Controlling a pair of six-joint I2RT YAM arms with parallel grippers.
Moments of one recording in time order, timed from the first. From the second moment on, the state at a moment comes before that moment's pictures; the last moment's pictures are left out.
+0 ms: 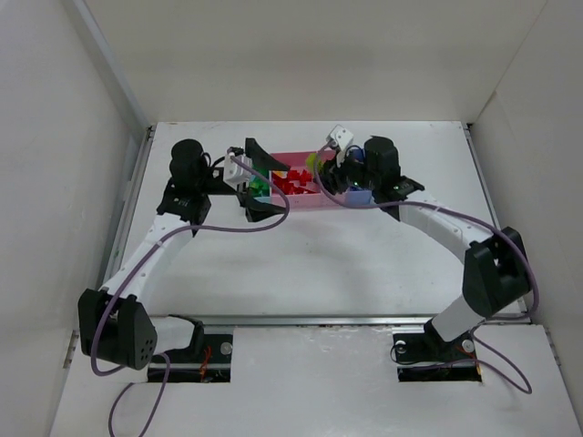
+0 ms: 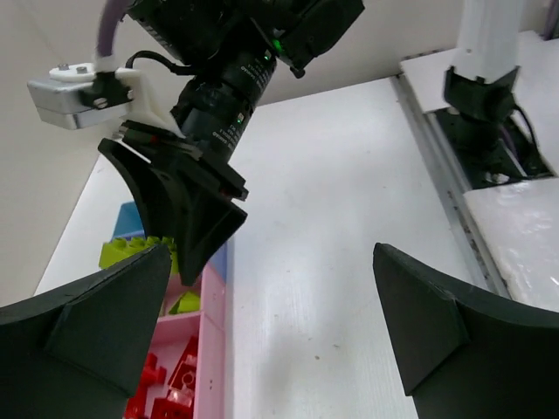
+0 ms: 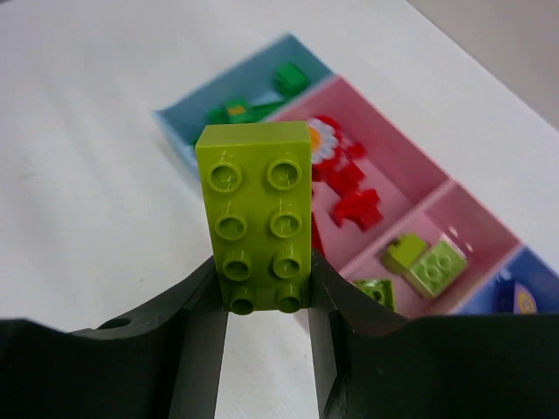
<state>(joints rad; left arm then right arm) -0.27 1.26 1.03 0.25 1.36 0.22 0.48 1.54 1.13 0.13 -0.51 -0.21</state>
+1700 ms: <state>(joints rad) -0.06 1.10 0.55 0.30 -0.30 0.01 -0.36 1.50 1.29 -0.33 0.24 0.43</state>
